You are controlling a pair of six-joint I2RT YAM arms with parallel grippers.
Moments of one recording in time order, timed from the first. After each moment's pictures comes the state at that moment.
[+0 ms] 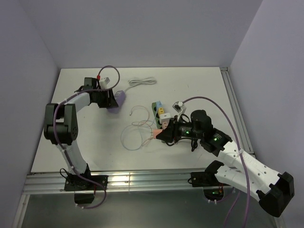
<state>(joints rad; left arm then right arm) -0.06 1.97 1.33 -0.32 0.52 -0.05 0.67 0.82 0.63 -0.18 -0.51 0.58</state>
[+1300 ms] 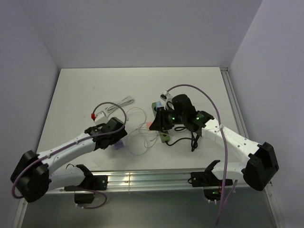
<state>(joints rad) -0.74 1.20 0.65 -0.59 -0.47 -1.24 0.67 1.19 0.88 -0.32 -0.44 0.56</state>
